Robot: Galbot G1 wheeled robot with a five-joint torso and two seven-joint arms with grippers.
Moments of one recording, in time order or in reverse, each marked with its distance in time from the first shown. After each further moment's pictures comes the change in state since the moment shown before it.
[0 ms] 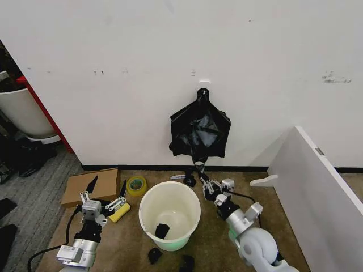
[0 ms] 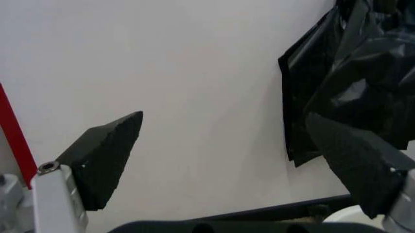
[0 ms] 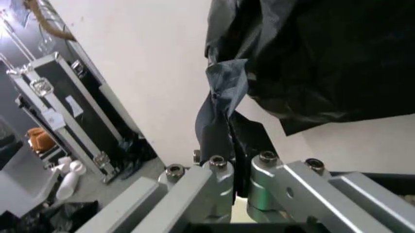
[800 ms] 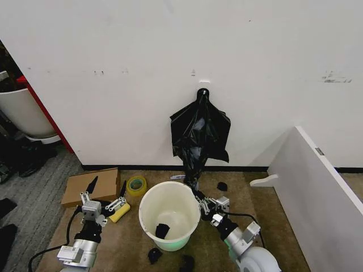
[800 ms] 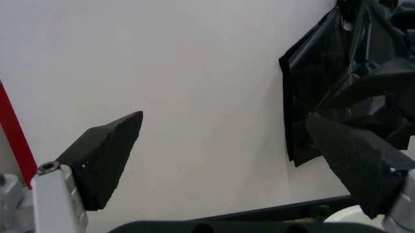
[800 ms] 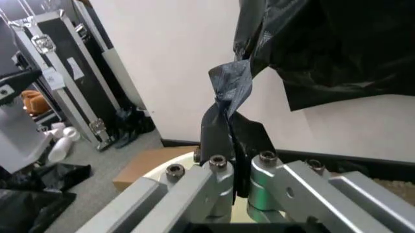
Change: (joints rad) left arm -0.003 -0.002 0.002 0.011 0.001 -0.013 0.000; right arm -0.080 -0.024 -0.037 -0.004 -0.153 0.082 -0.009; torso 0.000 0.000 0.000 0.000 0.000
